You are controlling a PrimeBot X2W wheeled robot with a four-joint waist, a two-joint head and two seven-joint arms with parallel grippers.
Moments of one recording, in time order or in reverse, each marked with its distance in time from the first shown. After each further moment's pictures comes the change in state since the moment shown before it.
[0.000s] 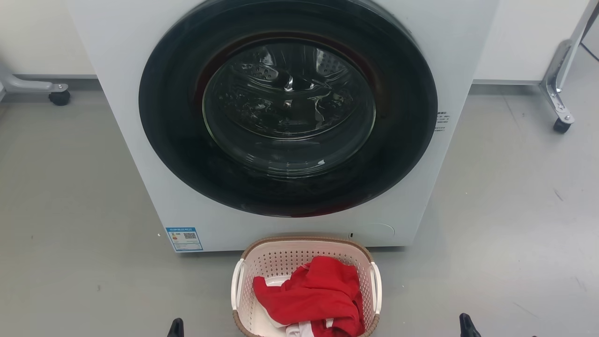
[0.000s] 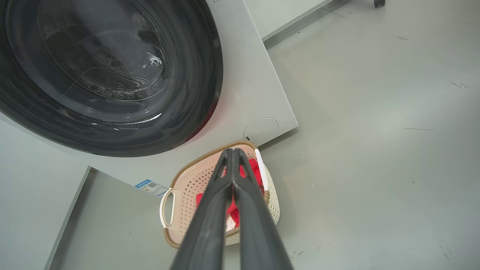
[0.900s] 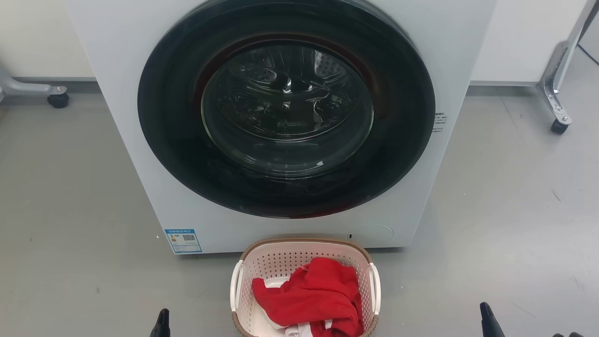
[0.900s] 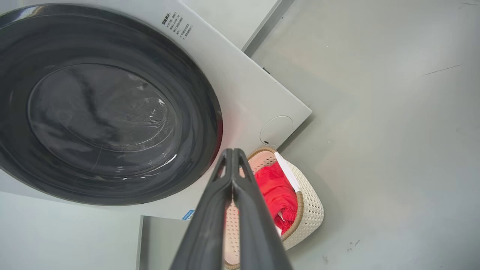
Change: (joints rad) left arm -0.037 -0.017 0.102 0.001 -0.339 -0.062 0.105; right arm -0.031 0.009 -0.128 -0.002 0.329 0.069 0.103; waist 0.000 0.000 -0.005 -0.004
